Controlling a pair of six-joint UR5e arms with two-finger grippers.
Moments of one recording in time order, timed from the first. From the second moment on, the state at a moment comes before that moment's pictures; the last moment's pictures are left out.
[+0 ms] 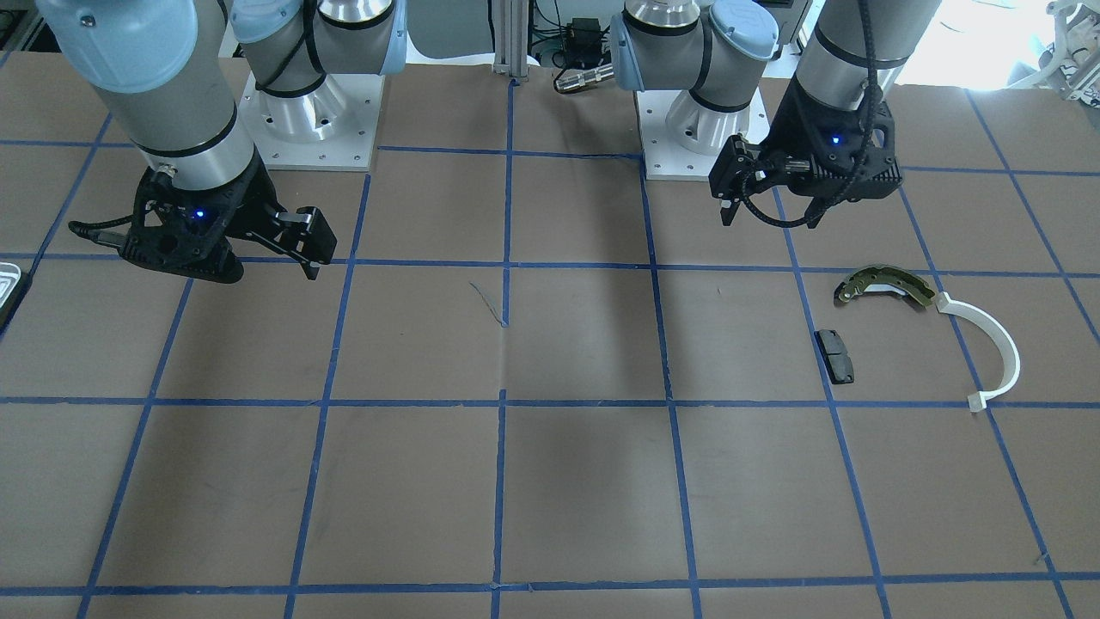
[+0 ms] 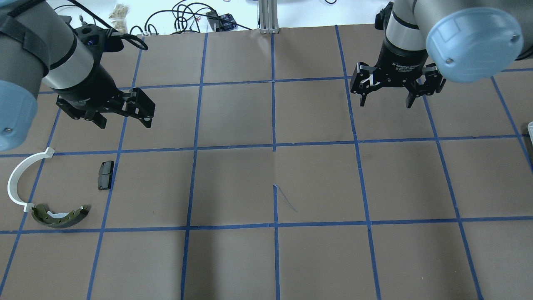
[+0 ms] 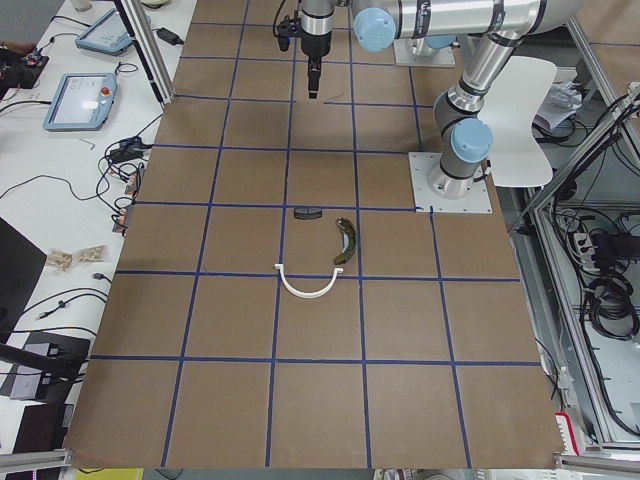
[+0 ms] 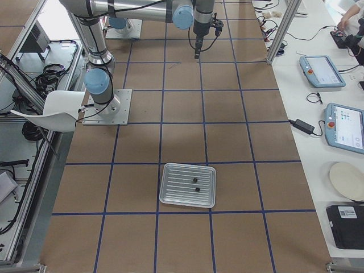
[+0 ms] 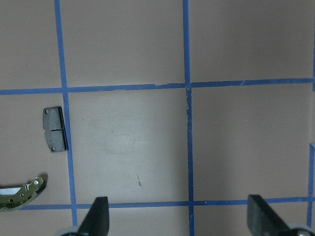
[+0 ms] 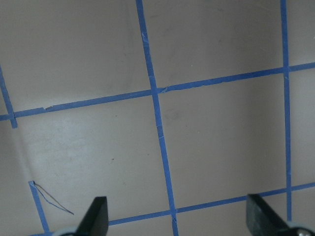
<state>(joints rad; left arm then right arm) -1.49 -1.46 -1.74 -1.47 1.58 0.11 1.60 -1.48 1.59 -1.62 -1.63 0.18</state>
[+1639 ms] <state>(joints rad) -1.49 -1.46 -1.75 -1.46 1.59 0.11 0.77 -1.30 1.59 -1.94 -1.63 -0.91</state>
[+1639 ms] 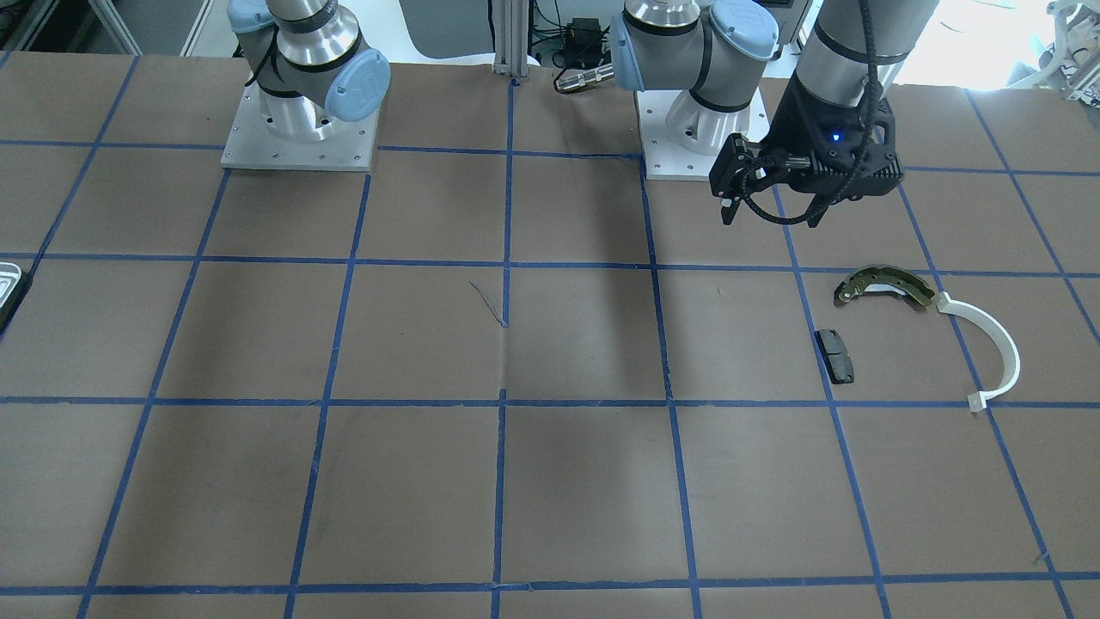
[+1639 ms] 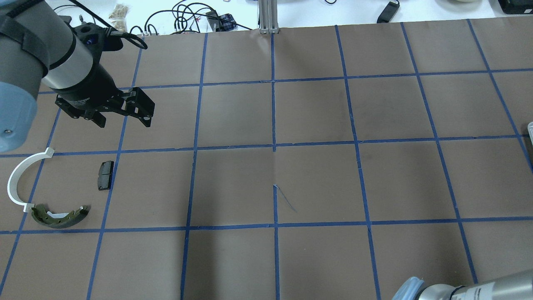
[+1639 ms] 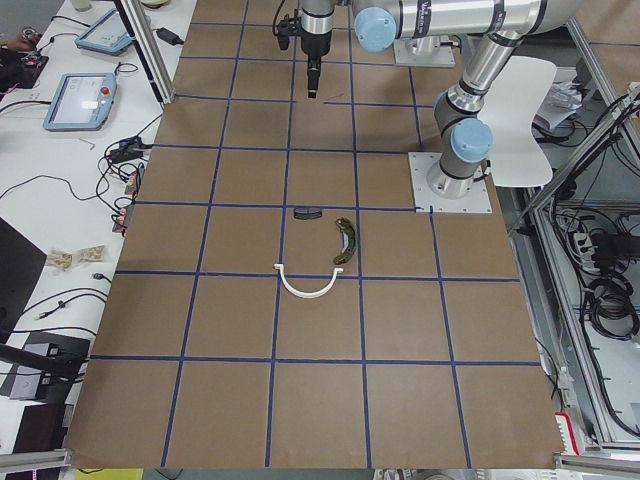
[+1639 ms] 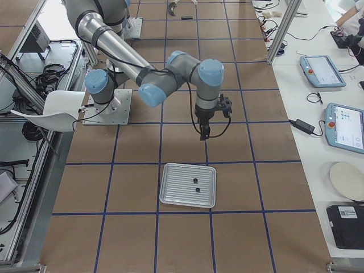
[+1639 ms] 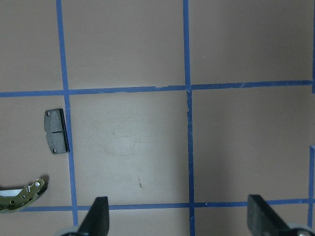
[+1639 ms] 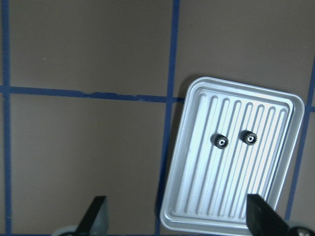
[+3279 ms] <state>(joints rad) -1.49 -1.47 -1.75 -1.41 1.59 0.13 0.65 -0.99 1.60 -2.24 -1.57 -1.10</state>
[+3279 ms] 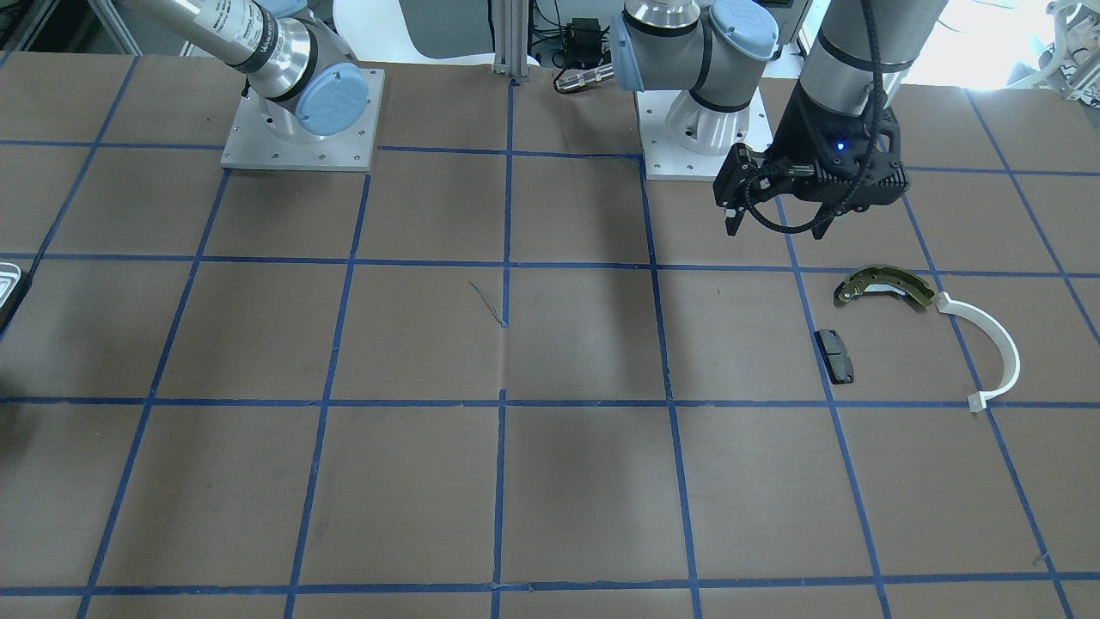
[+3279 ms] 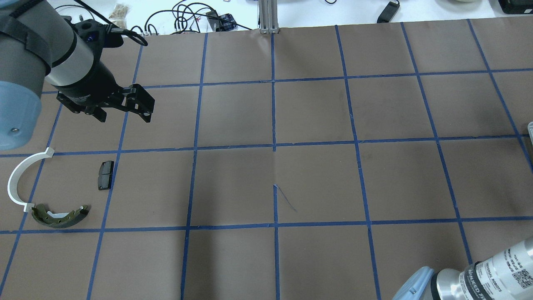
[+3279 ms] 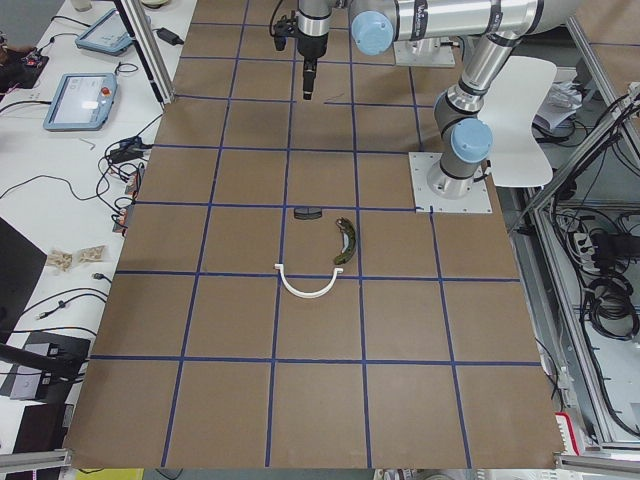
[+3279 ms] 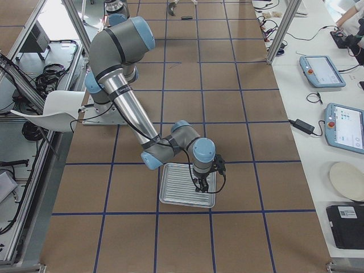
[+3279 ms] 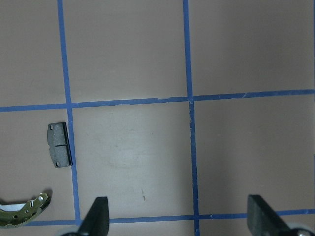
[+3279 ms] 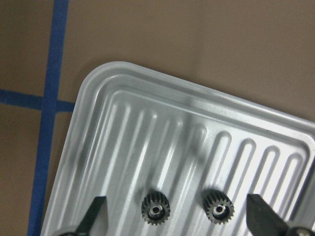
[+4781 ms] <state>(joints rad) -1.49 -1.46 -1.79 -1.38 1.59 0.14 0.65 -1.00 1.68 -2.34 -1.58 -0.88</state>
